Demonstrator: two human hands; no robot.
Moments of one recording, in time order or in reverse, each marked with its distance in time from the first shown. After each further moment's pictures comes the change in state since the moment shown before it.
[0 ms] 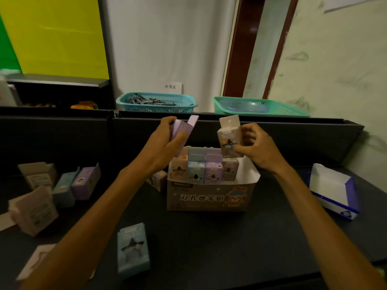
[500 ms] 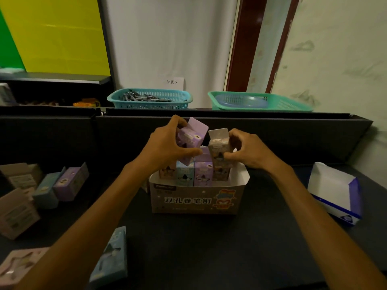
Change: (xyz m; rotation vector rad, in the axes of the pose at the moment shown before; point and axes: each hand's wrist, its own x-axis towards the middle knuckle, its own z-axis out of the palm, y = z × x) left_hand 0.029 0.004 0.042 0.254 -0.049 -0.021; right_hand 0.026 0.034 -0.006 -0.252 -0.264 -0.058
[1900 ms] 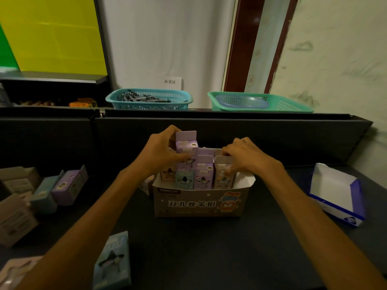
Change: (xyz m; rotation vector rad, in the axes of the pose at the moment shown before) left_hand -0.001 -0.033 0.000 -0.122 -0.066 -0.002; right_hand 0.025 0.007 0.023 -0.726 -0.275 -0.037
